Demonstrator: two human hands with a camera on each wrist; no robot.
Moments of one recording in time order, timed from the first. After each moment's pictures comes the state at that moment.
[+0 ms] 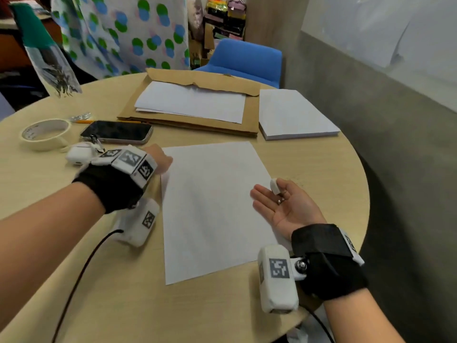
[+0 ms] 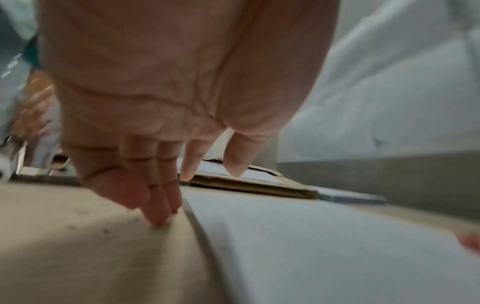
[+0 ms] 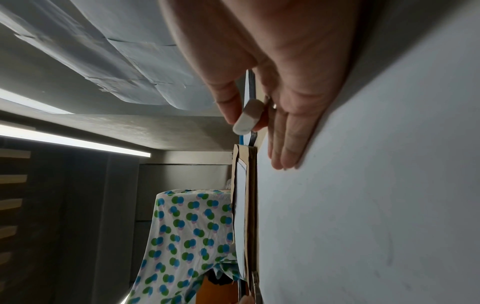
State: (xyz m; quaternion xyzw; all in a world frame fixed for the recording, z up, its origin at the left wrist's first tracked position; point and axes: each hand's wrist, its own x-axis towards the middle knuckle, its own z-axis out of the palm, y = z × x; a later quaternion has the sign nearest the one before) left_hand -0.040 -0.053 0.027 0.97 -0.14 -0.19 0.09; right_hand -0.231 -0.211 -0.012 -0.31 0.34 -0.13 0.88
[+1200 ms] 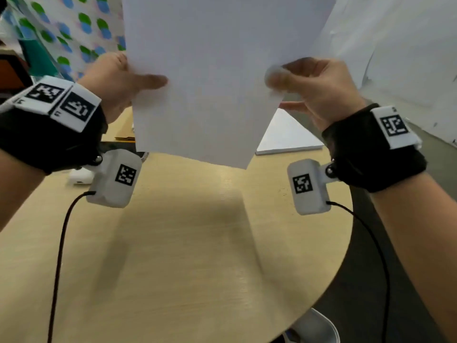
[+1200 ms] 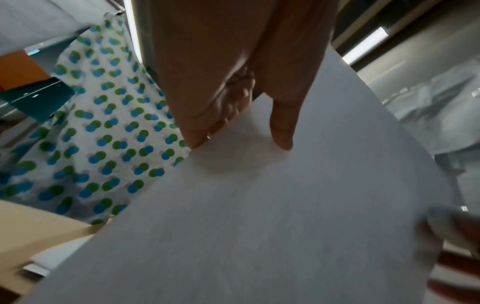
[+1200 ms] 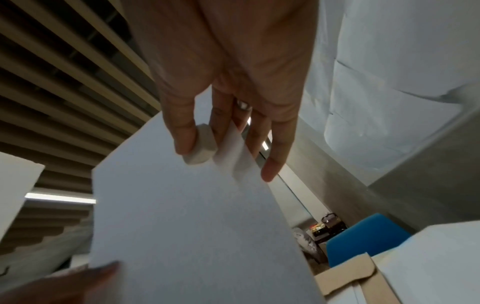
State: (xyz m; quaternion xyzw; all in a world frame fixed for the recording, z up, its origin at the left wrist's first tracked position) left_hand -0.038 -0.030 0.149 0.70 -0.30 -0.08 0.64; right_hand -0.200 -0.240 0.157 -0.78 0.13 -0.32 0.52
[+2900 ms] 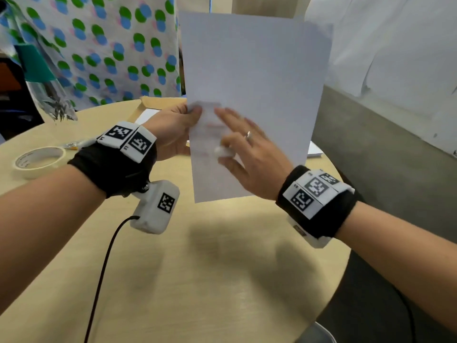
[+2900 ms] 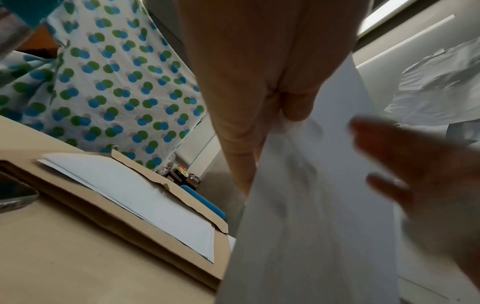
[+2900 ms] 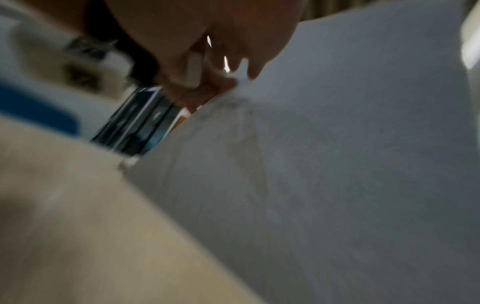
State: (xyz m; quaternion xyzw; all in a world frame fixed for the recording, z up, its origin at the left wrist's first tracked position) left_hand -0.047 -0.082 0.103 0.59 -0.30 -0.33 0.68; right_hand -0.172 -0.216 0.069 -0.93 -0.17 -0.34 -0.01
